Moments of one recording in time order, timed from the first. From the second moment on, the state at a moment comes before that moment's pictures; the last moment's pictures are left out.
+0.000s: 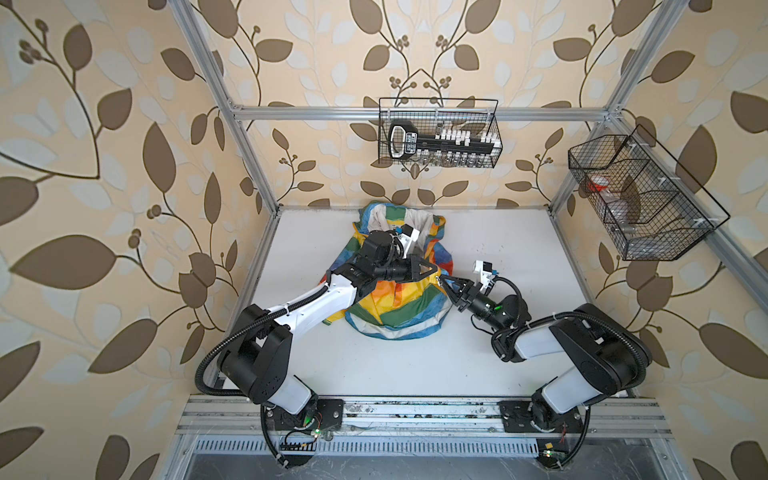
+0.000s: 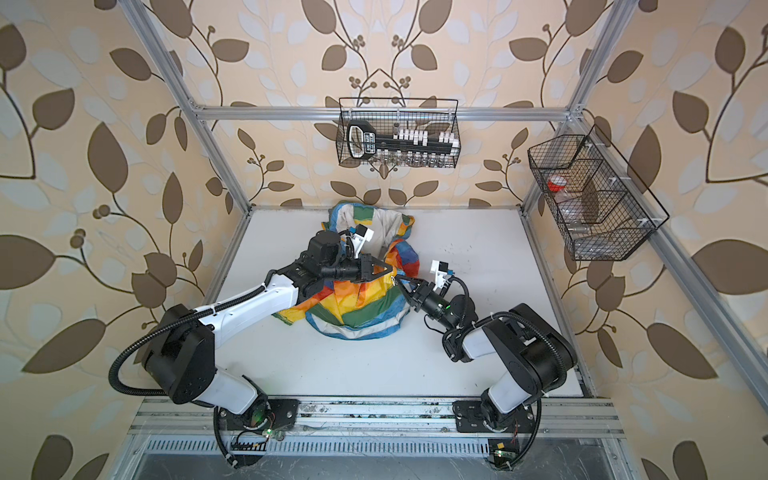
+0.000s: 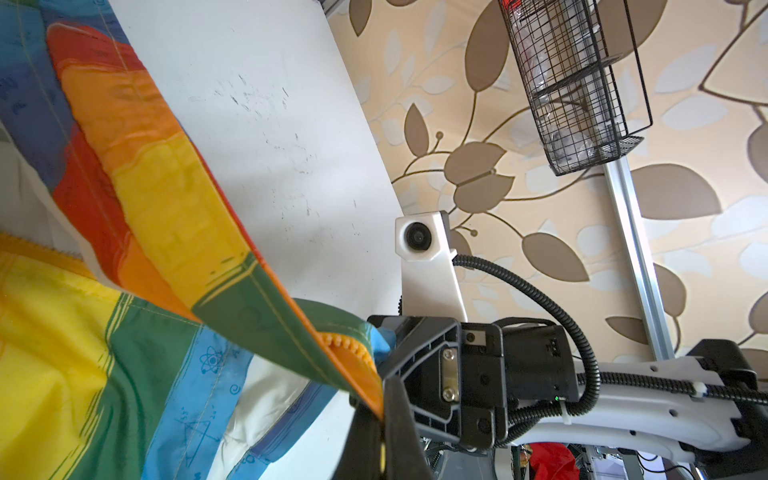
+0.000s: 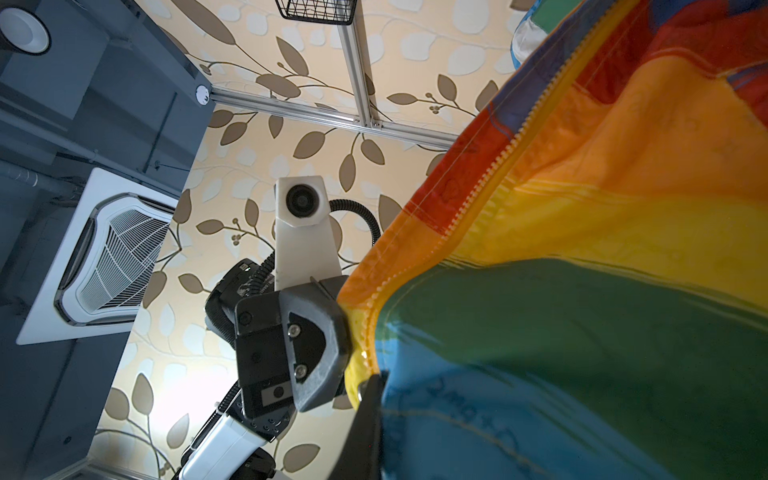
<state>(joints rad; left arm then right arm) -0.57 1.51 1.04 0.08 0.67 -0.78 0.48 1.59 0.30 1.49 -0.39 1.47</state>
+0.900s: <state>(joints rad) -0.52 1.51 1.00 0.07 0.66 -0.83 0.42 1.58 0.30 1.49 -0.46 1.47</state>
